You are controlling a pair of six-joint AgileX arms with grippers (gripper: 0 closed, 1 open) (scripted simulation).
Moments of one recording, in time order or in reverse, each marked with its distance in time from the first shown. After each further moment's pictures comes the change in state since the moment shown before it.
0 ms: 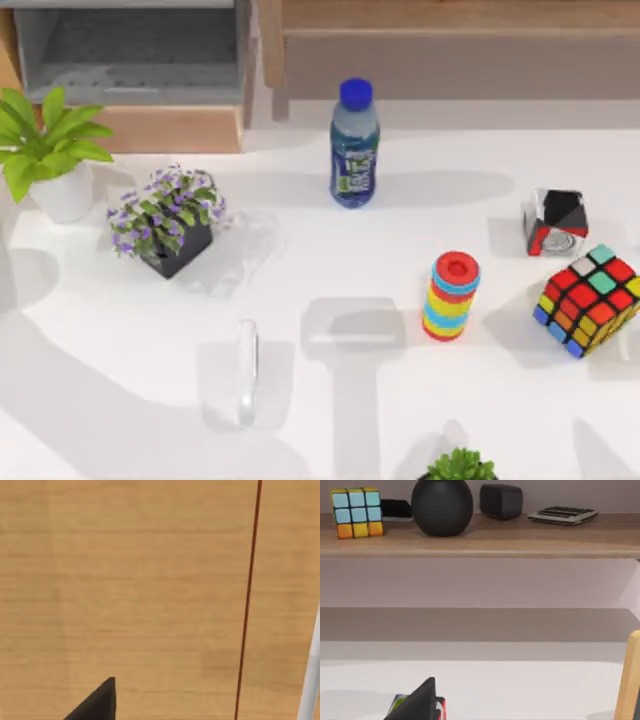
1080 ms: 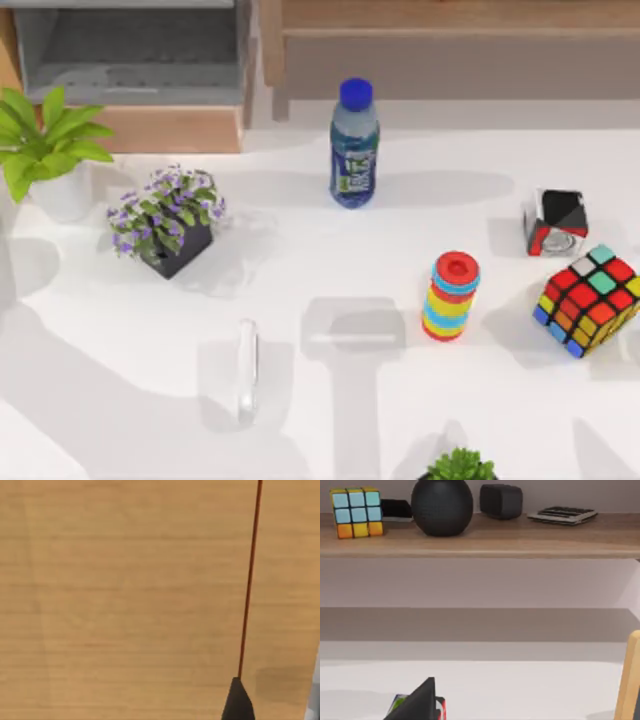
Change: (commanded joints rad) left arm -0.009 0.022 0.045 -0.023 -0.008 0.000; right arm 0.000 0.000 0.000 0.000 0.000 0.000
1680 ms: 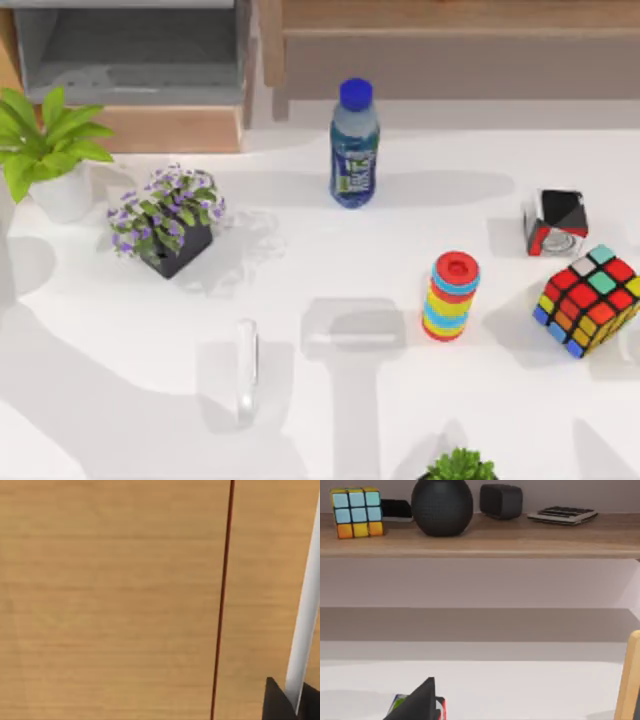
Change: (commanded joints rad) left arm 0.004 0.009 -0.001 -0.009 0.000 -0.005; right arm 0.000 0.000 0.000 0.000 0.000 0.000
